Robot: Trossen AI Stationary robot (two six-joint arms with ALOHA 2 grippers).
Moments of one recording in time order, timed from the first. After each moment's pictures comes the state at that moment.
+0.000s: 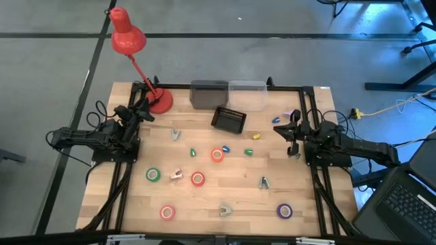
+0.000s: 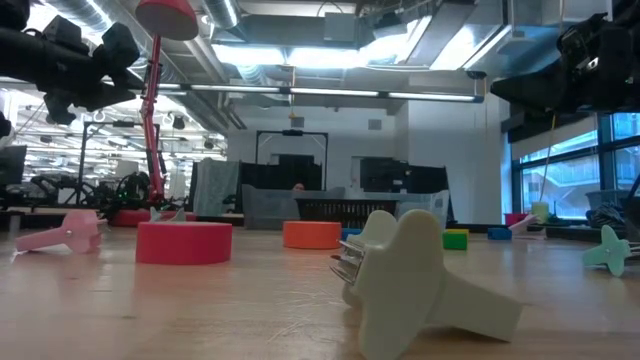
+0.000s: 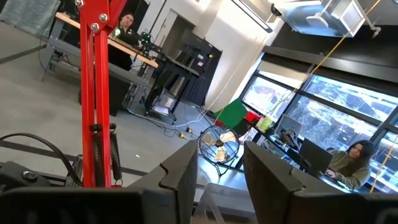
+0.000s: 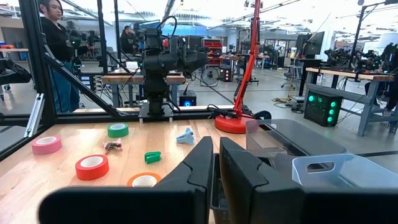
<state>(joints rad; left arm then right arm) -0.01 0.03 0.01 0.39 -1.25 -0.21 -0.17 0.06 0.01 0.13 -0.02 -0.01</state>
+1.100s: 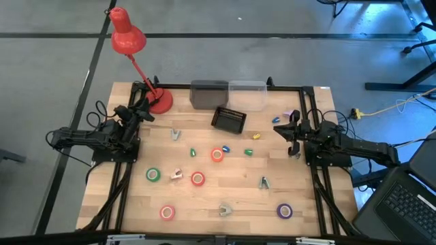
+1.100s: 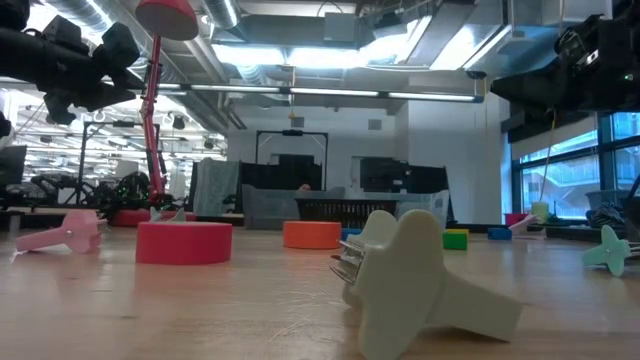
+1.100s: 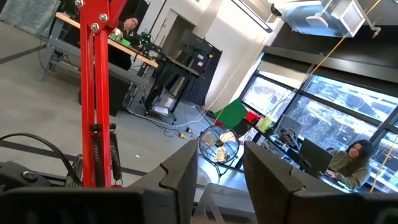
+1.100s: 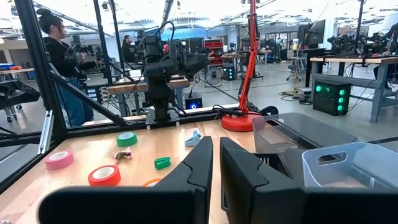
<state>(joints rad) -0.01 0.03 0.01 0.39 -1.25 -0.21 -0.17 0.06 0.01 0.14 -0.02 0.10</state>
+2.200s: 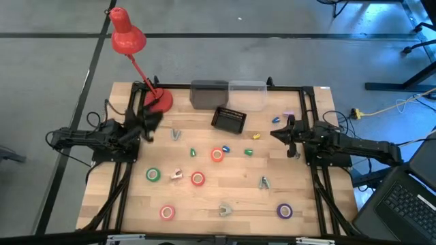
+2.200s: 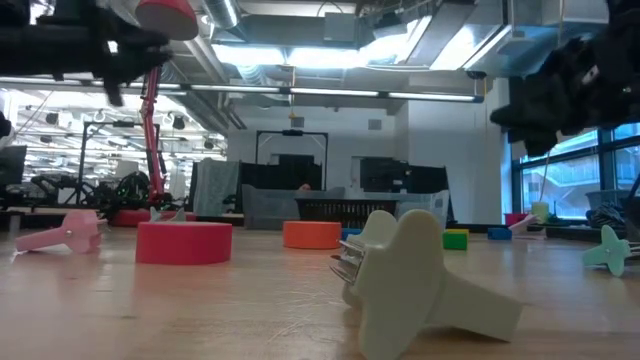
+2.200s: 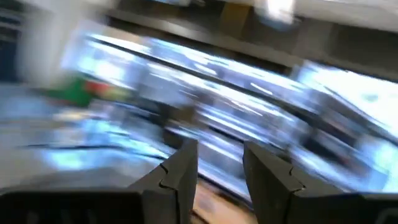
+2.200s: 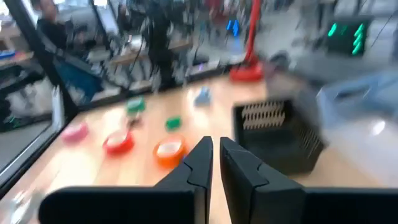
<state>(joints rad) 0.00 0.03 0.01 0.38 -0.42 -0.25 -0.16 0.14 0.01 0.02 -0.06 0.25</state>
